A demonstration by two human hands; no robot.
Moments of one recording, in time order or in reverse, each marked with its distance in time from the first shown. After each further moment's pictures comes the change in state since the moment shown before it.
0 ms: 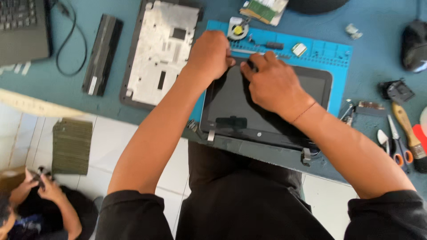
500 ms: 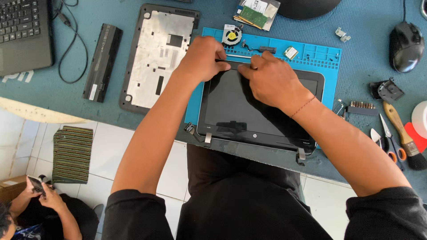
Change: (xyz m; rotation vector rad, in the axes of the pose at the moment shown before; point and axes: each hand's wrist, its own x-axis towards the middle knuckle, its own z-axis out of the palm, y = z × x) left_hand 0.008 -0.015 -0.006 -0.171 -0.001 0.123; right_hand -0.003 0.027 0.016 0.034 -0.029 -0.056
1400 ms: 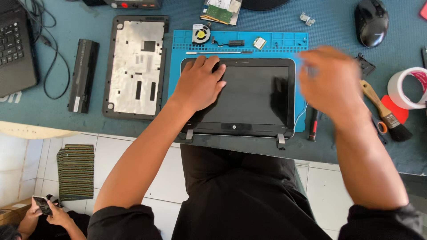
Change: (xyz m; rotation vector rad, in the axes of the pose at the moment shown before) left_hand -0.062 0.074 0.038 0.617 0.032 0.311; right_hand -0.165 0.065 -0.042 0.086 0.311 0.506
